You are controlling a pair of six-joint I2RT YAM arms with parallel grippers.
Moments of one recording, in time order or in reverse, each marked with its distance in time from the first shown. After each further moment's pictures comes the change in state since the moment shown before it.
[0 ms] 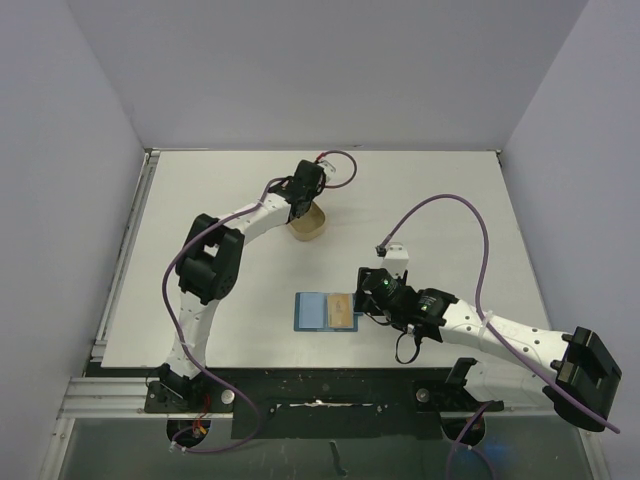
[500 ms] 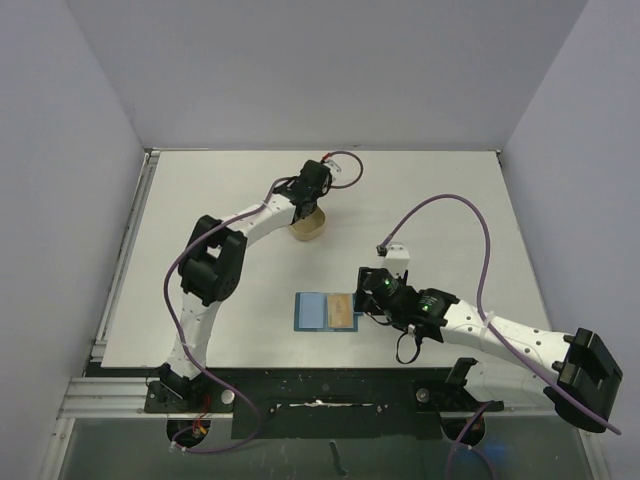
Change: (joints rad) left arm -0.026 0.000 0.014 -0.001 -0.050 0.028; right arm -0.001 -0.007 0.000 0.000 0.000 0.000
